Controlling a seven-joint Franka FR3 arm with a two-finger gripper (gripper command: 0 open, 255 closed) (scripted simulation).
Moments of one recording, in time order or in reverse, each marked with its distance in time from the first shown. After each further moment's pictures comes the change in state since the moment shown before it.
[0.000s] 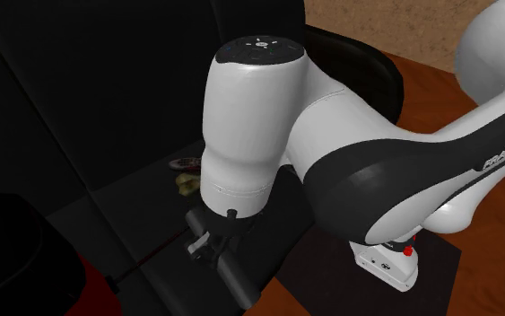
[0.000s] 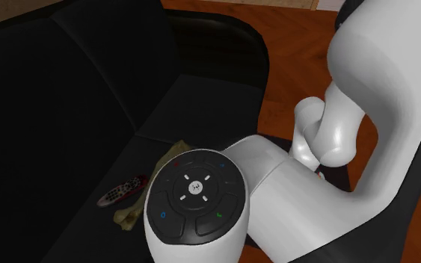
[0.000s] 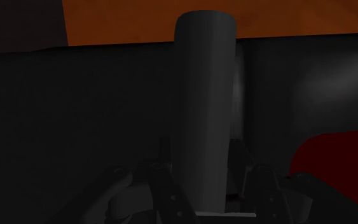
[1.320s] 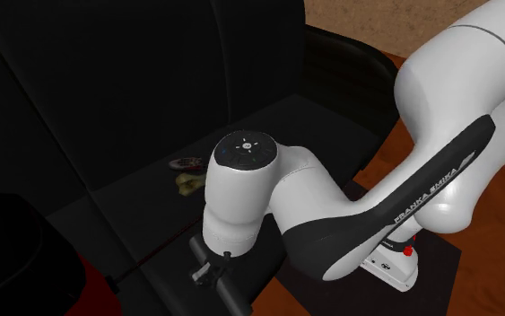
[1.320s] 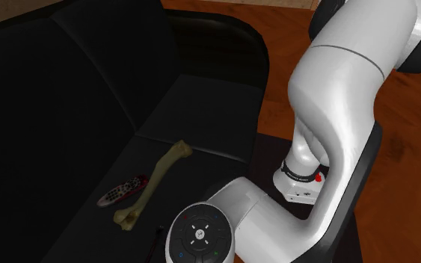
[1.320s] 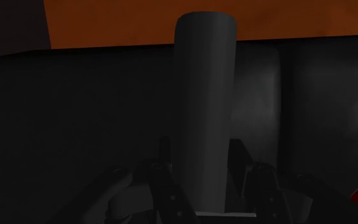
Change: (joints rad) arm -0.002 0.160 0.038 -0.153 -0.115 0.279 0.078
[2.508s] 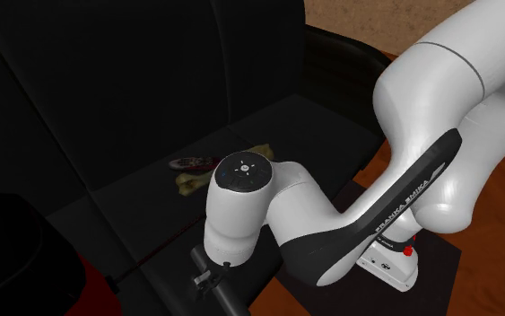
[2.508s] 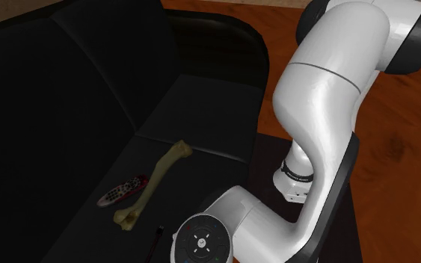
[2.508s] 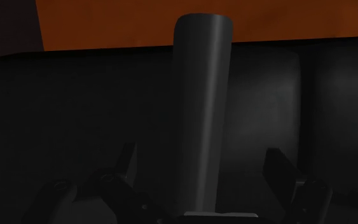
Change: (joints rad) arm 0.007 0.077 -0.004 -0.034 -0.077 0.091 0.054
